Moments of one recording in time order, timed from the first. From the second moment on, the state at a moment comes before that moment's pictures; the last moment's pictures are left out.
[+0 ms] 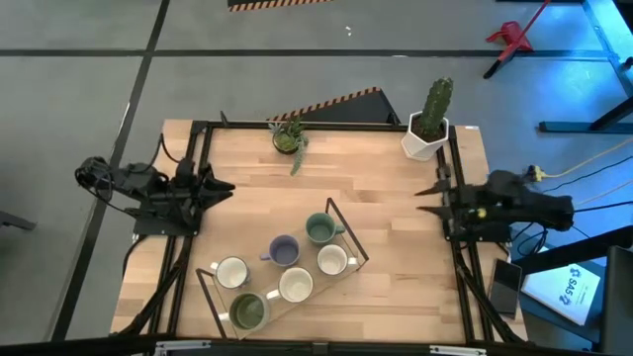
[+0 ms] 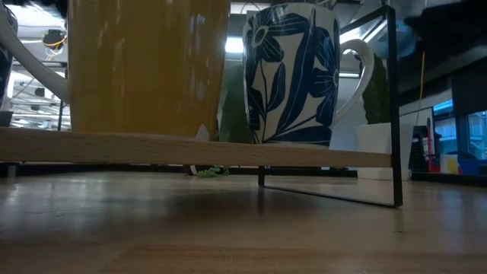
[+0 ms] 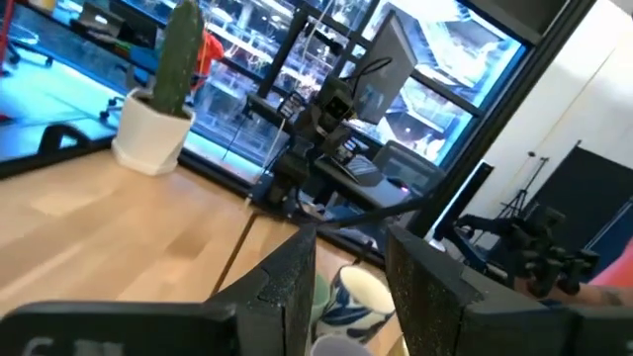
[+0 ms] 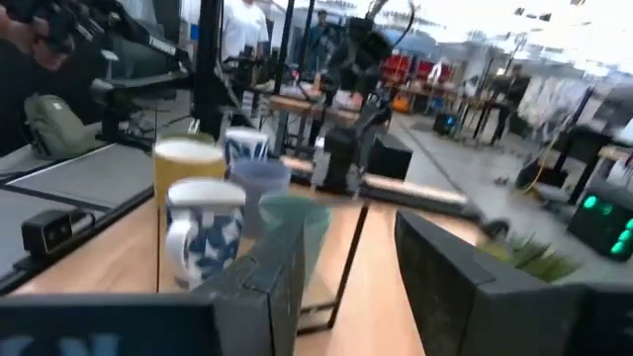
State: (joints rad) left arm -0.33 0.19 0.44 -0.16 -0.39 -0.50; right arm -0.01 0.00 0.31 -0.27 -0.15 -0.19
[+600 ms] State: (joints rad) left arm -0.33 0.00 0.01 0.15 -0.31 -0.56; right arm -0.01 0.01 0.01 0.08 -0.24 -0.16
